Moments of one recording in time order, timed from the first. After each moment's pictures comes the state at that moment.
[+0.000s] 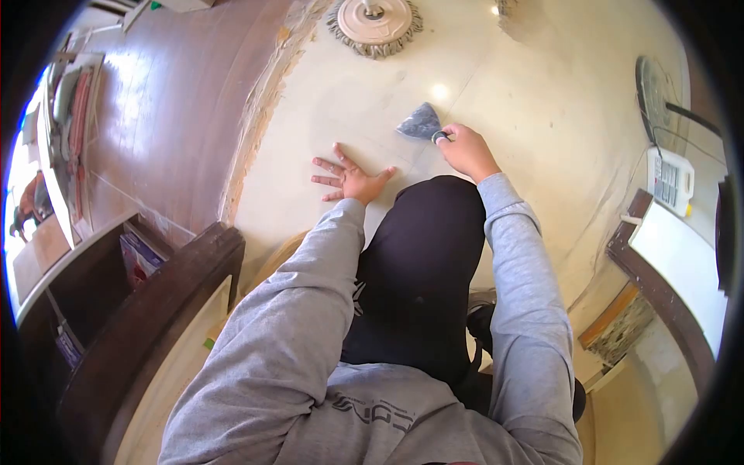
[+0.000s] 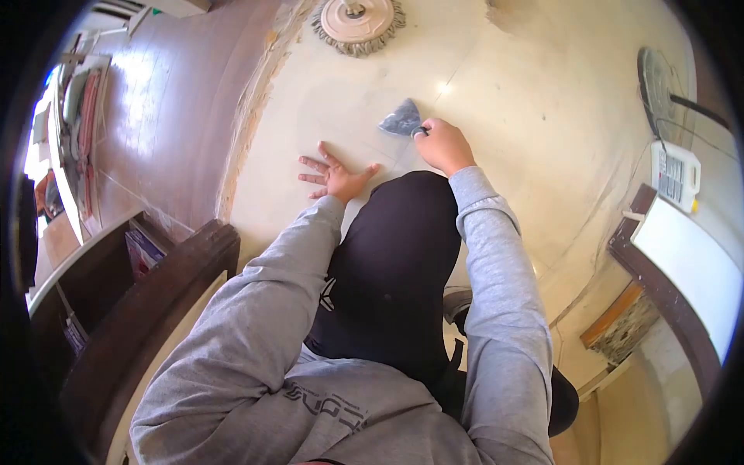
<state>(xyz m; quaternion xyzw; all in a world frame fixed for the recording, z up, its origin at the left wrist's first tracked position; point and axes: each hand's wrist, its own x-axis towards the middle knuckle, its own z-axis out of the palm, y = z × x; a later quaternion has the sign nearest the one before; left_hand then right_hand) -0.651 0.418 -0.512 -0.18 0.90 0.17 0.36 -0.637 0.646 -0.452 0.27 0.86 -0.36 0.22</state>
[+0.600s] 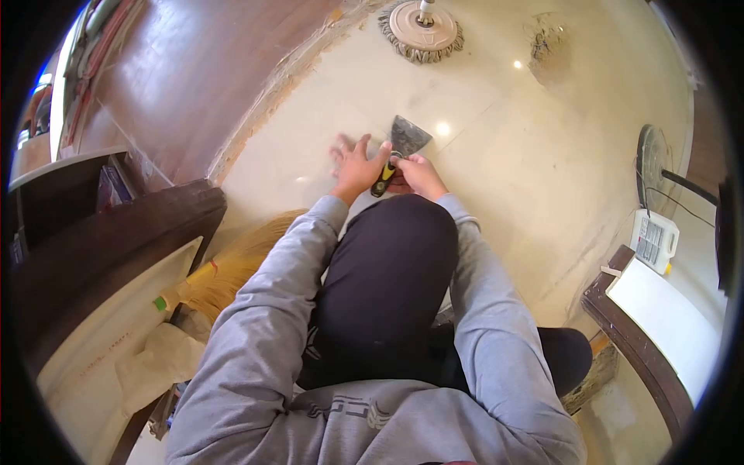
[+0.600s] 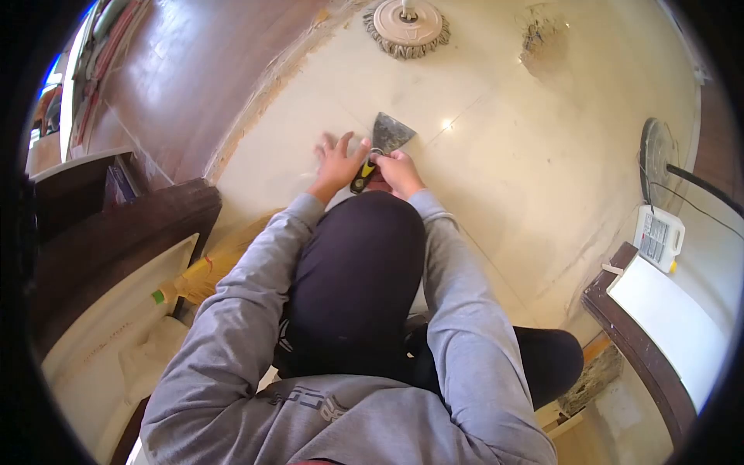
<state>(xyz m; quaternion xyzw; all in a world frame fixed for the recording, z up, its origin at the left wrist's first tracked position) -0.655 0.387 -0.523 -0.09 0.89 0.34 0.28 -0.619 0.540 -0.507 0.38 0.47 -0.74 0.29</state>
